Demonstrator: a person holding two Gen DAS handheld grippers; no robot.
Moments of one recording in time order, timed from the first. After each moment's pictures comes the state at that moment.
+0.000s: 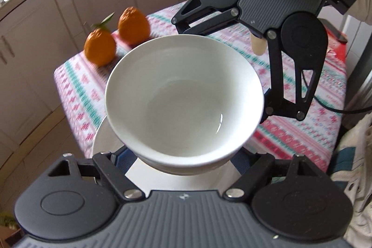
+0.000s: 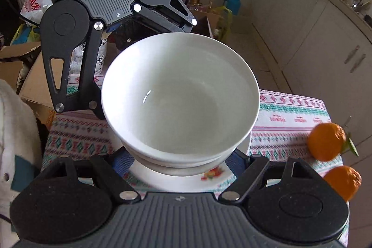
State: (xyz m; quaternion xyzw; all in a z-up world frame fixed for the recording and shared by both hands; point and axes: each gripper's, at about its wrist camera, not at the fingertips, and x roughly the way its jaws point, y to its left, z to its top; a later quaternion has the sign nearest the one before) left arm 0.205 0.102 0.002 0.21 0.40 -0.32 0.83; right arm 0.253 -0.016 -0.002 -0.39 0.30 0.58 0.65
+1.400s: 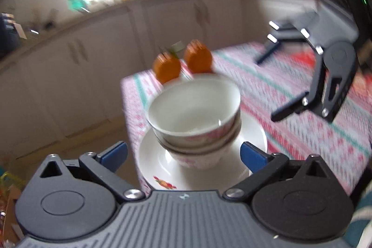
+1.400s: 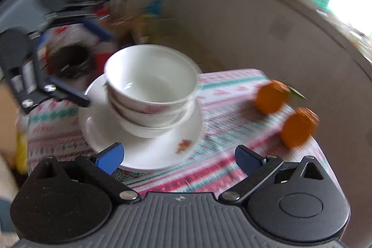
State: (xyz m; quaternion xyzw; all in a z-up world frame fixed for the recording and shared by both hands) left arm 0.121 0.119 0.016 0.14 0.26 -0.14 0.95; right arm 0.214 -0.068 0.014 -0.29 0.29 0.40 0.82
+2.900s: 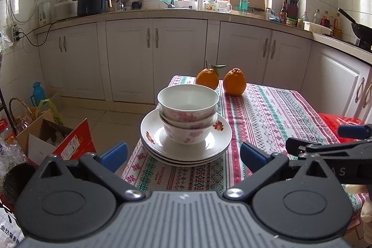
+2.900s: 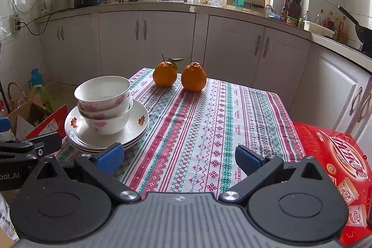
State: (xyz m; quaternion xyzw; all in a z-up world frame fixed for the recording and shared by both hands) left arm 0.023 0.051 0.040 -0.03 0.26 0.06 0.96; right arm 0.060 -0.120 0.027 -0.07 0.27 0.10 0.96
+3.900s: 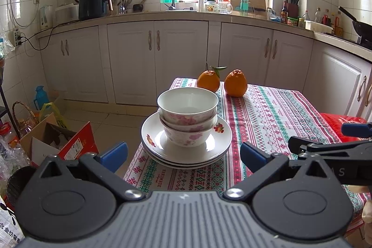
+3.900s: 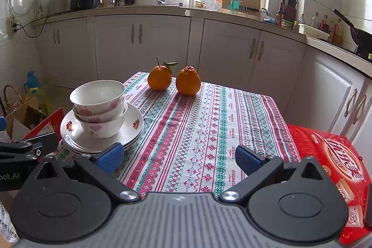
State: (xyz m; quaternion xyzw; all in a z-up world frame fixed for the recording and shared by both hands) left arm 0.023 0.044 0.047 -0.02 0.25 0.06 0.96; right arm 0.058 -0.122 0.029 -0.07 0.26 0.08 0.96
